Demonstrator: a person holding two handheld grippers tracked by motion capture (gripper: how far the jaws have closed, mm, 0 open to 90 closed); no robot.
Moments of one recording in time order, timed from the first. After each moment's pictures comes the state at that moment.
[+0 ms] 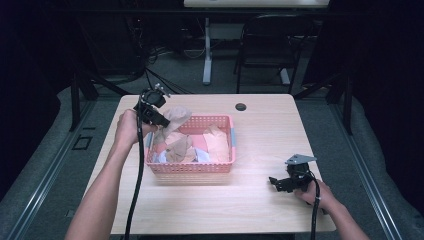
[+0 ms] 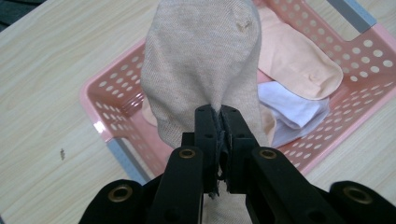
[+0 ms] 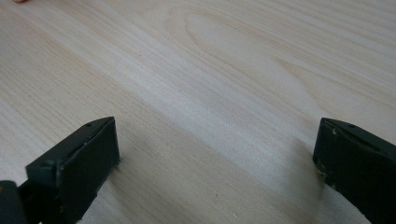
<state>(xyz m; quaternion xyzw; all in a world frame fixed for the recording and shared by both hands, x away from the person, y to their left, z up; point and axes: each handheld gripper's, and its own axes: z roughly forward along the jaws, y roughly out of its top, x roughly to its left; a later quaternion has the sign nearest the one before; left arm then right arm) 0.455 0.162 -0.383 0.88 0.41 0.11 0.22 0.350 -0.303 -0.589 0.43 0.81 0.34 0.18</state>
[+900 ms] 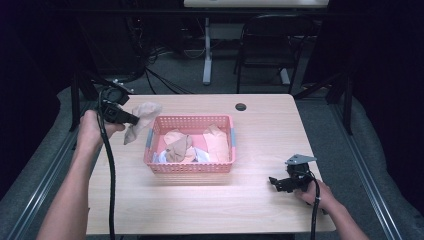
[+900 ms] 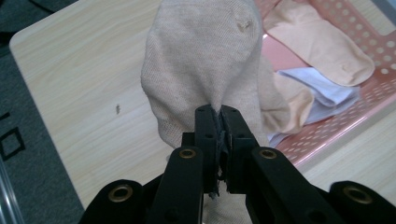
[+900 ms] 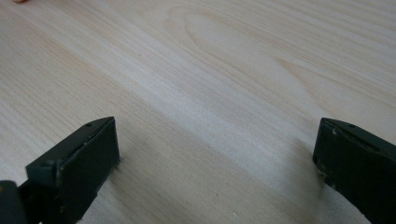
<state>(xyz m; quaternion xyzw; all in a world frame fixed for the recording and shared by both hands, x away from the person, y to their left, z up) 0.434 0.247 -0.361 0.85 0.46 0.13 0.23 0.350 -0.303 -0.589 0.44 0.81 0.34 0.18</state>
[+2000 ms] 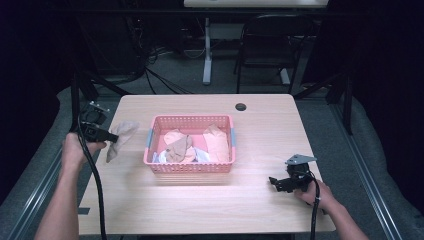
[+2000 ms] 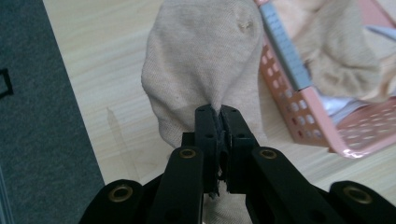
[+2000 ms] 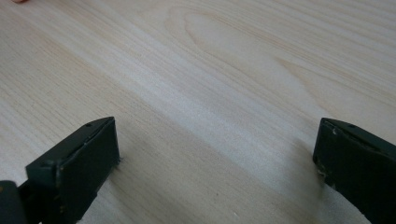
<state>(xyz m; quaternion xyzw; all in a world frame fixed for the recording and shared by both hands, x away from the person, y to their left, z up) 0.431 0.322 -0.441 0.81 0.54 0.09 0.21 0.349 -0.303 -0.589 0.44 0.81 0.34 0.18</state>
